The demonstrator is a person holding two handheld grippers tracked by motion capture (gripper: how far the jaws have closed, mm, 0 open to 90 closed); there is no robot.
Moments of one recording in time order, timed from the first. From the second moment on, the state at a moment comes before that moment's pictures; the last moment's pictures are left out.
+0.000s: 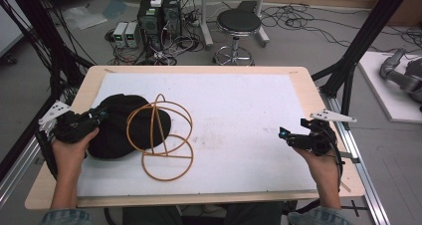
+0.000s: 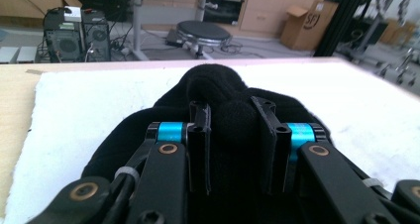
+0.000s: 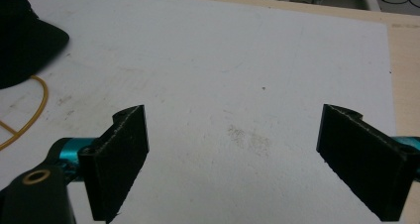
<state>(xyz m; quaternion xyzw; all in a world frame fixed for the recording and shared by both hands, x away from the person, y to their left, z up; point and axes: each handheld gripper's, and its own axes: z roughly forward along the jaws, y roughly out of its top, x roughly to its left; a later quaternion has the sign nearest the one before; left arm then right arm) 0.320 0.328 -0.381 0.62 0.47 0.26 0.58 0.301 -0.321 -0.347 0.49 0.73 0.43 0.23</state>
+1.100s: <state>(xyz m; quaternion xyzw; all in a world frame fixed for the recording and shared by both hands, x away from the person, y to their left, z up) 0.293 0.350 -0.323 0.56 0.41 0.30 0.66 0.301 -0.321 -0.347 0.48 0.73 0.44 0.22</state>
